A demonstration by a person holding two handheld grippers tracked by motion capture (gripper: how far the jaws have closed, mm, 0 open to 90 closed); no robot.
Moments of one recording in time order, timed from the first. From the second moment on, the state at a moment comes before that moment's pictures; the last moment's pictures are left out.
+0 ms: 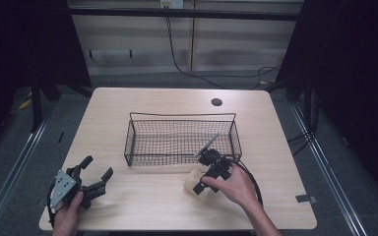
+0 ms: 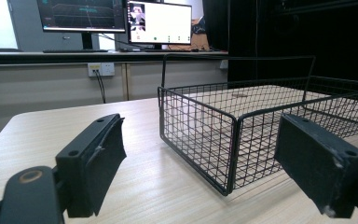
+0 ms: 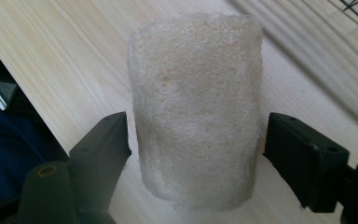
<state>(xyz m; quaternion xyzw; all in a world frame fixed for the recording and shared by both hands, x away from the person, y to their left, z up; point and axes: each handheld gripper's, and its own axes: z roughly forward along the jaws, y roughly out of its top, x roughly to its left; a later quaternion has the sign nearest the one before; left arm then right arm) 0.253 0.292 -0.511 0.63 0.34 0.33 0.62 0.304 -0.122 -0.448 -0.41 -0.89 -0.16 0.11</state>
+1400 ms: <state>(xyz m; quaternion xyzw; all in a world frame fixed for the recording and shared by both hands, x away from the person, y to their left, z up) 0.253 0.292 -0.511 0.63 0.34 0.33 0.62 0.302 -0.122 -0.431 -0.42 -0.89 -0.14 0.14</state>
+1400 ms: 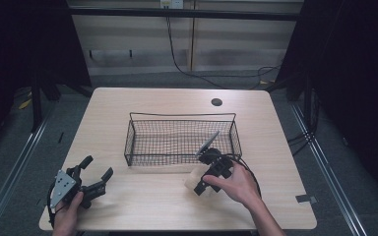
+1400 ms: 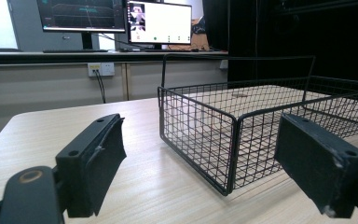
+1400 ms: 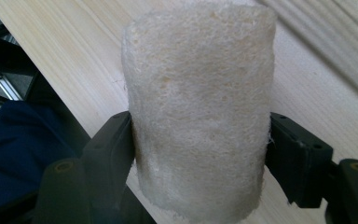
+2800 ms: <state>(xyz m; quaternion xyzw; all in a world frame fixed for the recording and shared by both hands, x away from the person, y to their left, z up) 0.253 0.292 -0.511 0.63 0.34 0.33 0.62 0.316 -0.135 -0.366 -0.43 -0.88 -0.18 0.13</state>
